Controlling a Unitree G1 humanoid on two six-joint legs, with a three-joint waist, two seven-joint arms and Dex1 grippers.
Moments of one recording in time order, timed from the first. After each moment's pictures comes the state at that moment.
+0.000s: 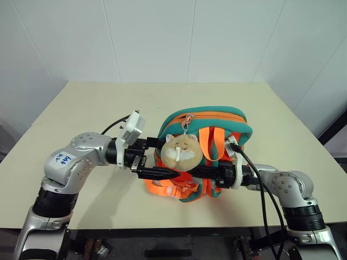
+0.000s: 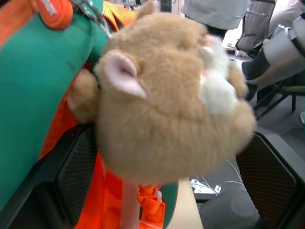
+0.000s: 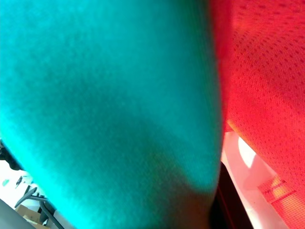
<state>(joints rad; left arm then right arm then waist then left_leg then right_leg) -0.75 0.63 -0.04 -0.21 -0.70 0.71 -1.13 -0.60 -0.49 -0.04 -0.08 0.96 1.10 0.94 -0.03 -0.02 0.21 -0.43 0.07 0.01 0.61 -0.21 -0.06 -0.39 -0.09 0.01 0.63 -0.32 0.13</state>
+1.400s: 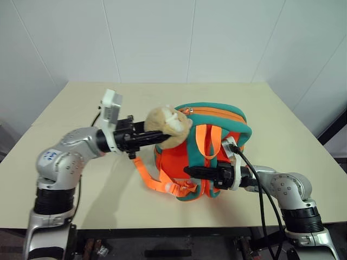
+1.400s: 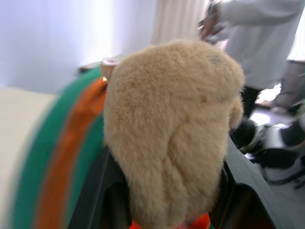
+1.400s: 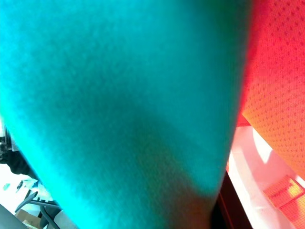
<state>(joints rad) -0.75 0.69 0.19 -0.11 -0.84 0.75 -0.99 -0.58 -0.47 -0.05 -0.10 0.98 1.10 0.92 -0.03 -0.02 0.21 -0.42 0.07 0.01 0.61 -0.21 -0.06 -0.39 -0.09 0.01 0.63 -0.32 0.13</state>
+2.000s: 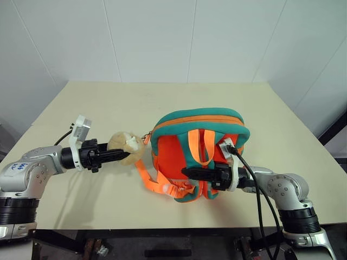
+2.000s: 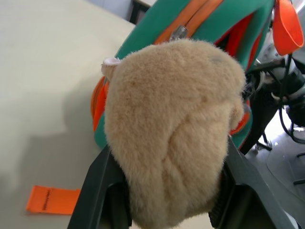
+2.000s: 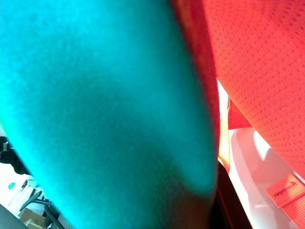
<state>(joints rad) -0.58 0.83 0.18 0.14 -0.71 0.70 -1.13 -0.58 -0.46 -0.04 -0.10 0.97 1.10 0.92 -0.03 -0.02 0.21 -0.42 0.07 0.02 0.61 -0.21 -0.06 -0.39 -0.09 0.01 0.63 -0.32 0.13</state>
